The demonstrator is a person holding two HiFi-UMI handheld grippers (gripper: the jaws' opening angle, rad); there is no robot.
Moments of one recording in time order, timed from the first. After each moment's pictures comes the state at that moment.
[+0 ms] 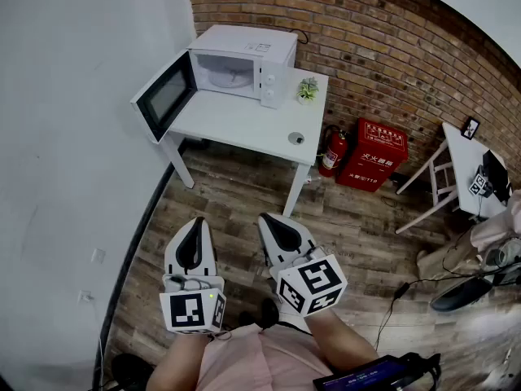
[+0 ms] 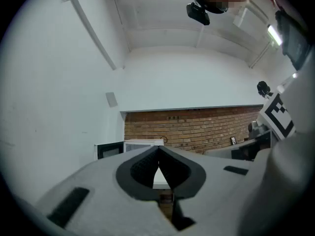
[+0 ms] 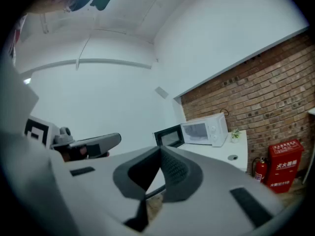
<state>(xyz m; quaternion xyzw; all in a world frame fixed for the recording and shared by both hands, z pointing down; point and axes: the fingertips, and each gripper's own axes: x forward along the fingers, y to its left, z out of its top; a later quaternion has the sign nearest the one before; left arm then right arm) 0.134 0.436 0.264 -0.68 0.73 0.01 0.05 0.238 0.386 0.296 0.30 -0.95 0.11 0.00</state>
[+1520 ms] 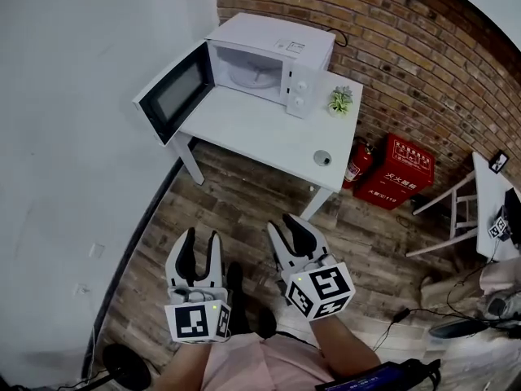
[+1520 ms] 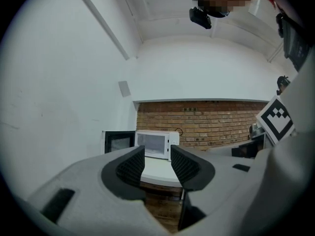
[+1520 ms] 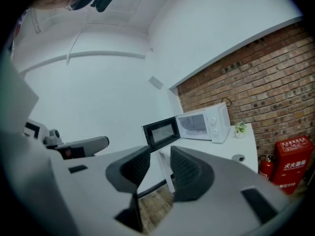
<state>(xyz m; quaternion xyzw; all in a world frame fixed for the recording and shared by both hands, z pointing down) 0.079 0.355 0.321 -0.63 0.78 0.01 0.00 0.199 0.268 0.349 0.29 -0.95 0.13 0.03</state>
